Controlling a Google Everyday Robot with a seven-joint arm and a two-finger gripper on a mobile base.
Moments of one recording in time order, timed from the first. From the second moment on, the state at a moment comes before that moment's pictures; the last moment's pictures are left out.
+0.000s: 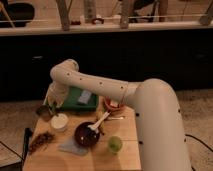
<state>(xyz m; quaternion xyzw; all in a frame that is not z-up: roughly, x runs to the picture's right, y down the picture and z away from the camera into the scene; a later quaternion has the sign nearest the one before) -0.277 0.080 0.775 -0.12 -0.40 -0.55 0.73</state>
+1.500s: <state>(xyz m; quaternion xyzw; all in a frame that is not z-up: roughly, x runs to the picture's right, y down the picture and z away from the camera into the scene) -0.271 0.137 0.724 -0.19 -0.38 -0.54 0.73</state>
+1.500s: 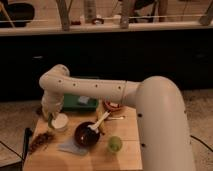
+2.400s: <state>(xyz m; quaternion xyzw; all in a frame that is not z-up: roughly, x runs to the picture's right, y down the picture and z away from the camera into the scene) -0.255 0.129 0.730 -0.21 -0.37 -0.52 0.74</state>
